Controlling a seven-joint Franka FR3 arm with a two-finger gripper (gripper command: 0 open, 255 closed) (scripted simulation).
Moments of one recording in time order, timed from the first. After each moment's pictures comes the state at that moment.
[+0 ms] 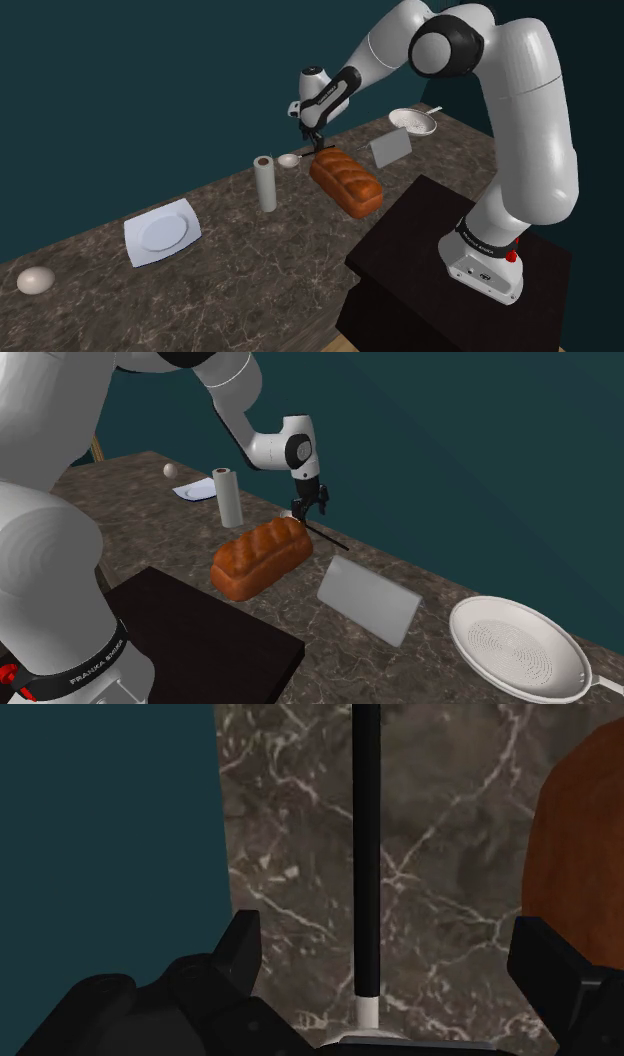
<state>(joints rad) 0.09 0.67 -0.14 -1.82 -0.07 2.55 -1.27</state>
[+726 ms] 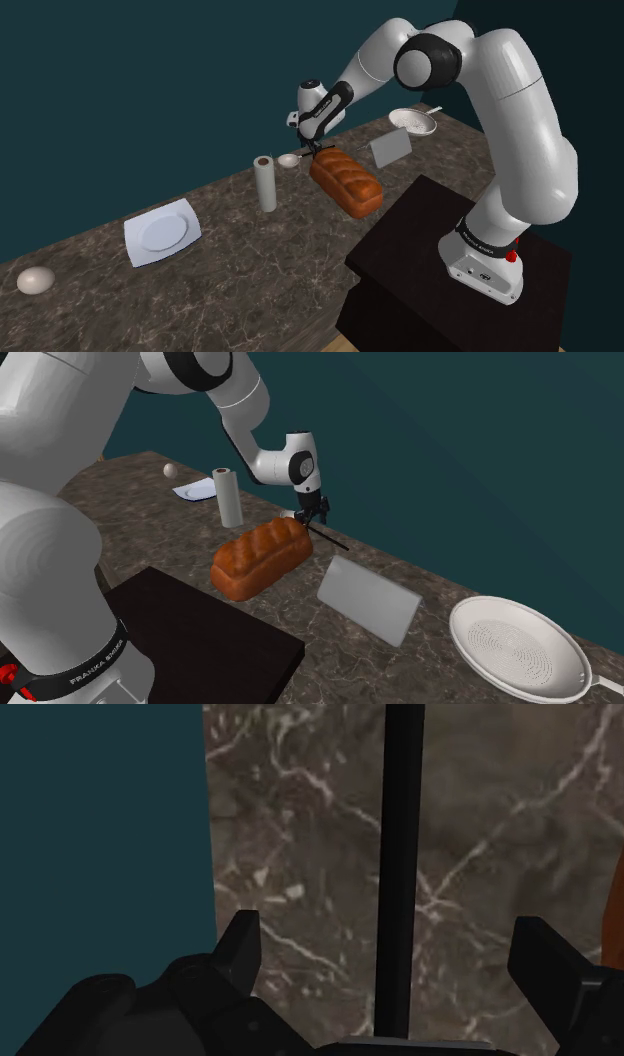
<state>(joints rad) 0.08 0.79 -0.13 -1.76 -0.08 2.61 -1.30</state>
